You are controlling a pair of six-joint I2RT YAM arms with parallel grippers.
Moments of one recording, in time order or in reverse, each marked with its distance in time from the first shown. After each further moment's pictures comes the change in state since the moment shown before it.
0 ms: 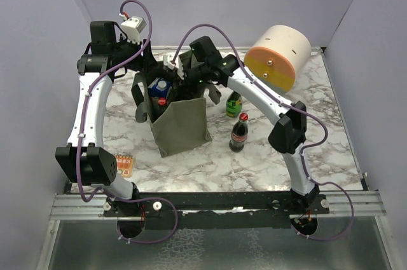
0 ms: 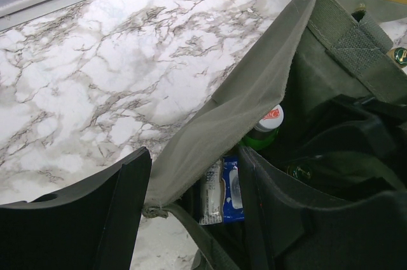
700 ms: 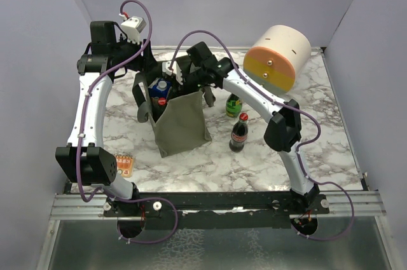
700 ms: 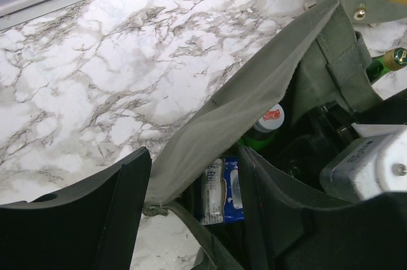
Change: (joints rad) left arm 0.000 0.000 0.000 0.000 0.000 -0.002; right arm 0.000 0.038 -0.023 -0.043 0.018 -0.042
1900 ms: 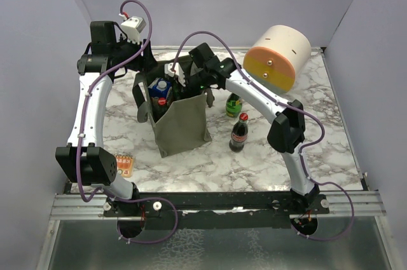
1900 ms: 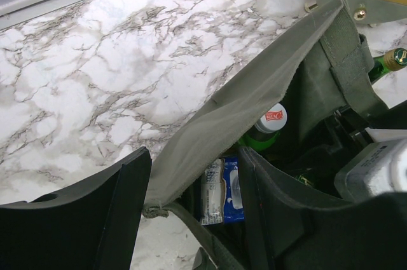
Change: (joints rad) left arm 0.000 0.000 0.000 0.000 -0.002 -0.002; right arm -0.003 -0.053 -0.044 -0.018 -0.004 0.006
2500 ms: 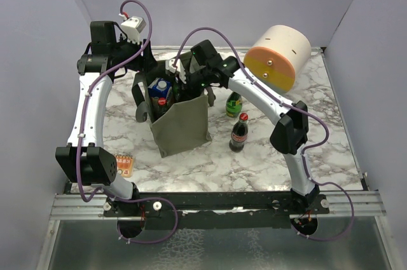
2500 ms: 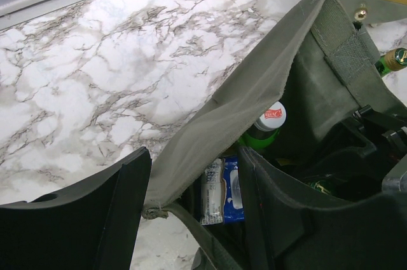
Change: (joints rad) left arm 0.000 0.000 0.000 0.000 -0.001 0.001; right arm 0.000 -0.036 -0.002 0.019 -0.032 0.051
